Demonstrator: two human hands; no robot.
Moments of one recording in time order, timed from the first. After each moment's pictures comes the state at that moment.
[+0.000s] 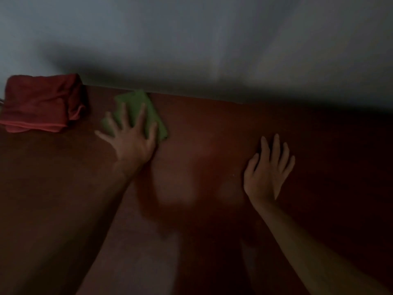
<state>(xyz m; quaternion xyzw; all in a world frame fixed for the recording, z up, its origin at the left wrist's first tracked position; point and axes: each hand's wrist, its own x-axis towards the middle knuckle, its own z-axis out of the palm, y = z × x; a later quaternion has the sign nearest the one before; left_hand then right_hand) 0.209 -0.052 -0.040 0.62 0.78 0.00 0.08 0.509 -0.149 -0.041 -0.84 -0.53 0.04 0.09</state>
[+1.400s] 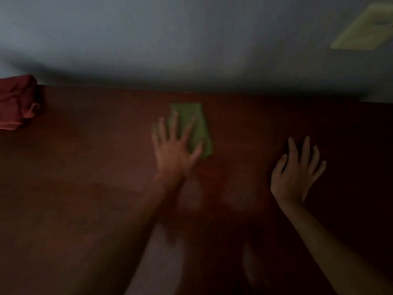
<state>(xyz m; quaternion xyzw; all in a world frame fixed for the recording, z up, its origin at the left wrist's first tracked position) 0.426 -0.124 -0.048 0.75 0.66 0.03 0.07 0.694 -0.210 -0.039 -0.87 -0.47 0.03 0.10</state>
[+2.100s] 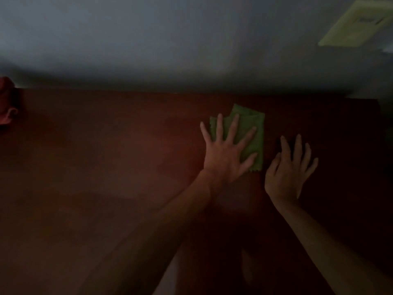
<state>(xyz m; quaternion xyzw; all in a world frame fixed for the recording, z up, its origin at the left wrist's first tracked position) 0.547 -0.137 -0.036 0.88 0.48 -0.03 0.07 0.692 -0.211 -0.041 -0.87 -0.48 0.02 0.11</state>
